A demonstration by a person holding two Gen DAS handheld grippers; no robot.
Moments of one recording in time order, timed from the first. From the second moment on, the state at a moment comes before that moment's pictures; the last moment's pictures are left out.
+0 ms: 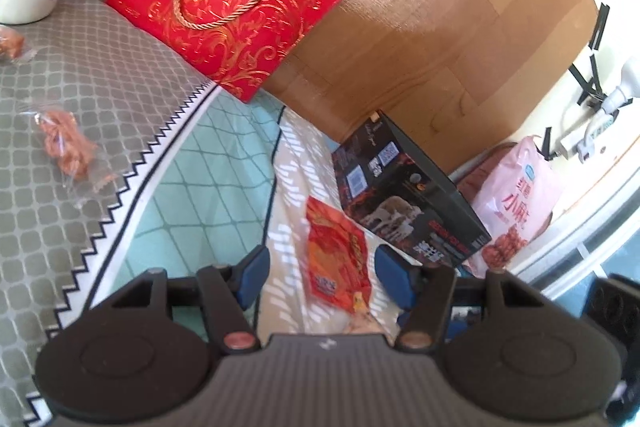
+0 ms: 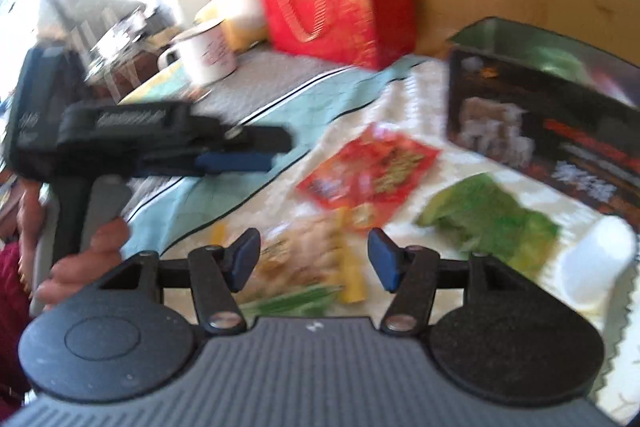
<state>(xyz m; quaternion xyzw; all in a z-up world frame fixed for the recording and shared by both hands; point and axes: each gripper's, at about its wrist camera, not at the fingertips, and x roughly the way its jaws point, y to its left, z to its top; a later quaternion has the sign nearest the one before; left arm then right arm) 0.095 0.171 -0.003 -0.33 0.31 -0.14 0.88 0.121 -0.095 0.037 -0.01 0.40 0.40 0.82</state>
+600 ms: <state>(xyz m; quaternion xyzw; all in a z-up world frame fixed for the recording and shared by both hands) 0.113 0.154 -0.021 -0.31 0.37 -0.18 0.86 0.190 -0.083 0.014 0.11 0.45 0.36 0.81</state>
